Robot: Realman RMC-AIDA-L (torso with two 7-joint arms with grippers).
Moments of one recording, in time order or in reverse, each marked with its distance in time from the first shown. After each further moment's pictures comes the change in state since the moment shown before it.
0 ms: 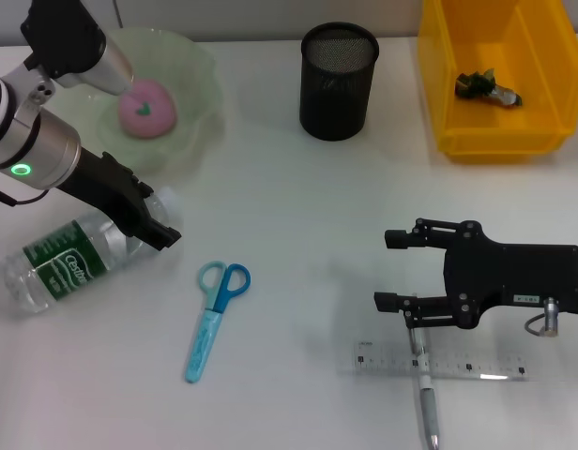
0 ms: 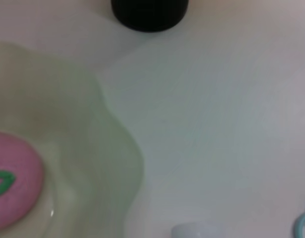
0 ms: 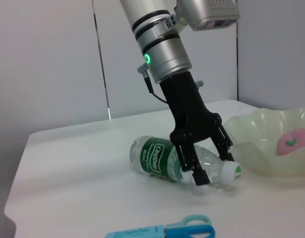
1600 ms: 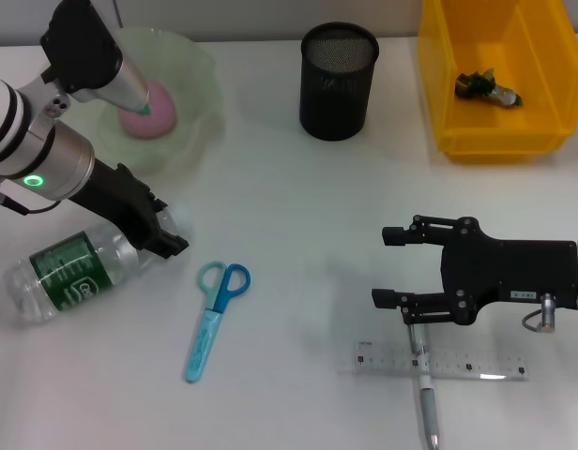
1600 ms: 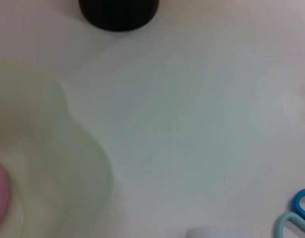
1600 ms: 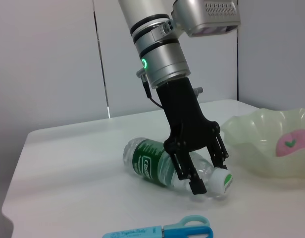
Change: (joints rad) left arm -0.001 -0.003 0.038 -0.026 -0.026 -0.006 0.035; right arm 0.010 0.000 -0.003 0.000 0.000 0.006 0.001
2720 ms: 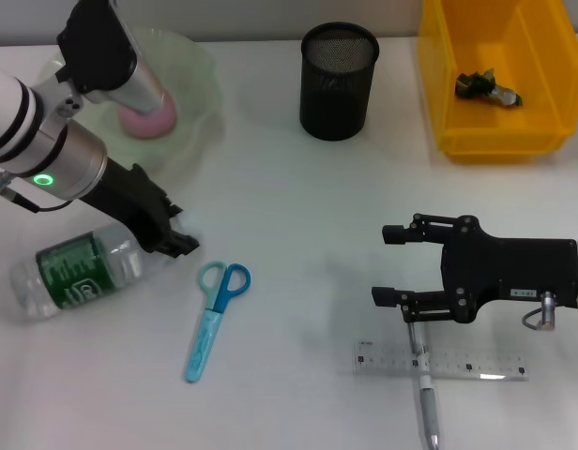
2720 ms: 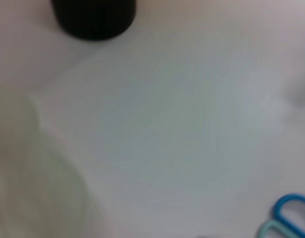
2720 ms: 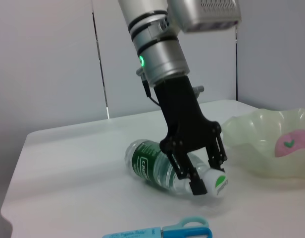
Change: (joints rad) left arm -0.005 0.000 0.037 0.022 -0.039 0.033 0.021; right arm 0.001 0.000 0.000 -0.003 0.001 0.000 0.008
